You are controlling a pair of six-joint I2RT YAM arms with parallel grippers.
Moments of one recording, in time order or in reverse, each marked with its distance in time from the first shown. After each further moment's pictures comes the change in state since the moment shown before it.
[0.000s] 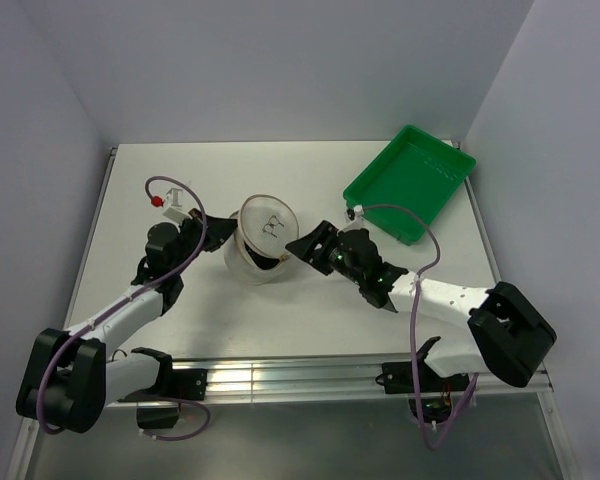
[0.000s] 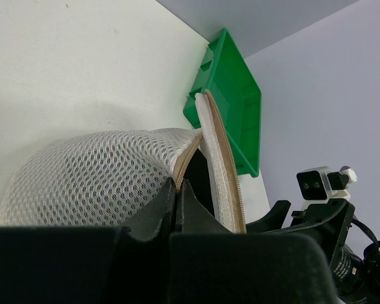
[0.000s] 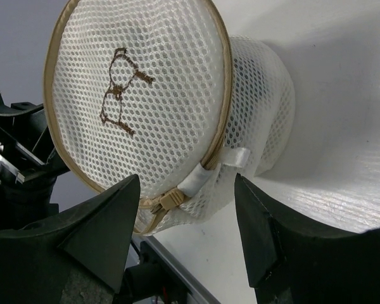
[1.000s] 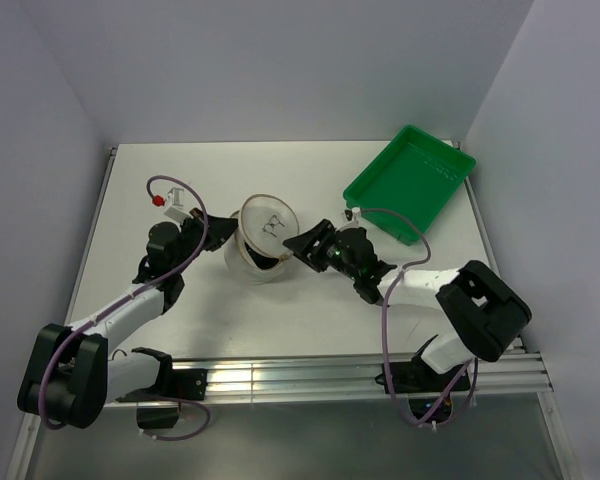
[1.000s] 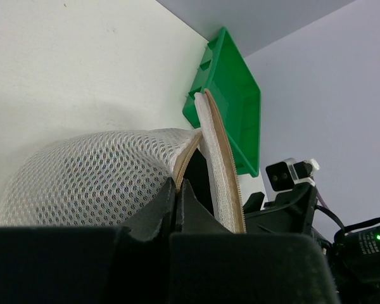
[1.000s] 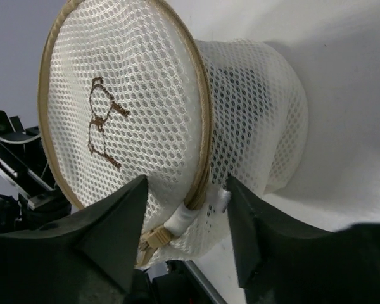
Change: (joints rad) left arm 0.000 0.024 0.002 0.025 0.008 -0.001; right arm -0.055 0.157 -0.026 0.222 -0.091 0.127
